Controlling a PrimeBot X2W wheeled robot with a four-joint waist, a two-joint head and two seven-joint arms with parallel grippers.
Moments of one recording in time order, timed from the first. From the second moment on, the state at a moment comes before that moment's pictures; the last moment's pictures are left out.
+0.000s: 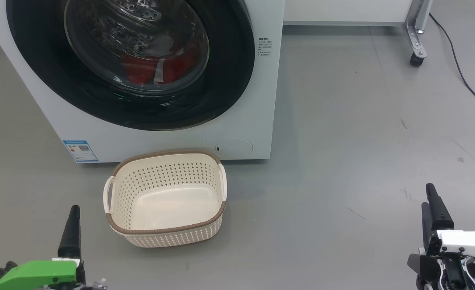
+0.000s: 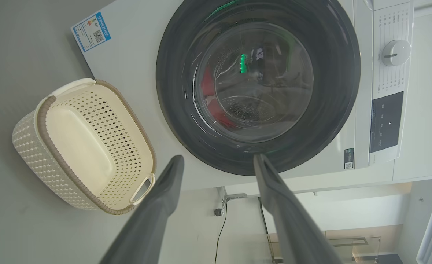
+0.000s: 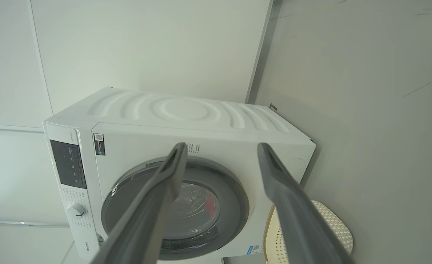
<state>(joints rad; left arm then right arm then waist) -0.01 0.03 0.05 0.23 -1.52 -0.12 0.00 0.01 -0.03 -0.09 0.18 1.53 0.12 -0.01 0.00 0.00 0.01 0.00</state>
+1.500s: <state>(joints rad) 0.02 0.11 -0.04 0.04 -0.89 -0.12 -0.16 0.06 -0.03 0.06 -0.08 0.88 -0.01 -0.16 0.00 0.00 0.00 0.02</state>
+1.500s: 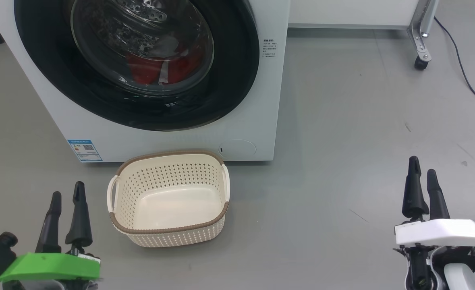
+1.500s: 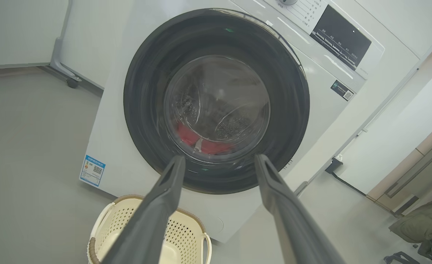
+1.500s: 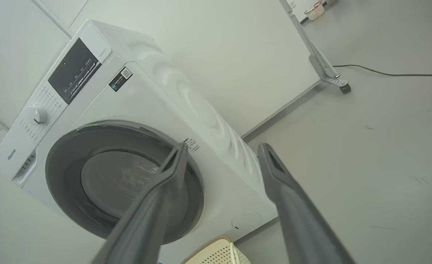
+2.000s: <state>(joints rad) 0.06 0.13 -0.08 0.03 -0.57 -0.12 -0.21 0.10 -0.04 0.15 -0.07 0.62 -0.06 -0.21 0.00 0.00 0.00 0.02</state>
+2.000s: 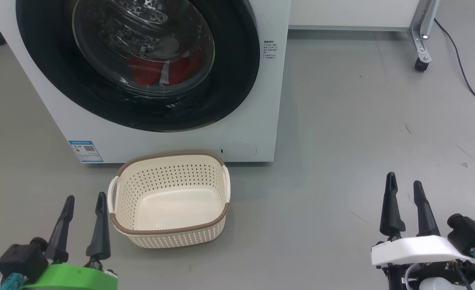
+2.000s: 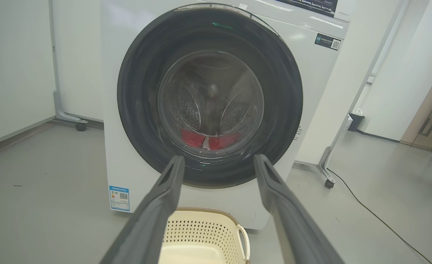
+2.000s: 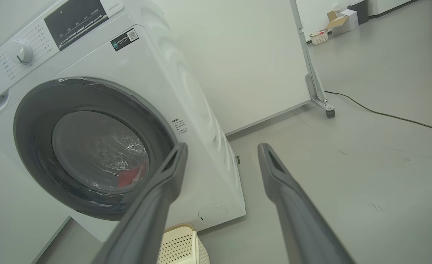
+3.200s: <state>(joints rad) 0.03 0.15 -0.13 0.26 -0.33 -0.10 -0.25 0.08 -0.04 0.18 0.10 0.41 -0.11 -0.25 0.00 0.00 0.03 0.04</state>
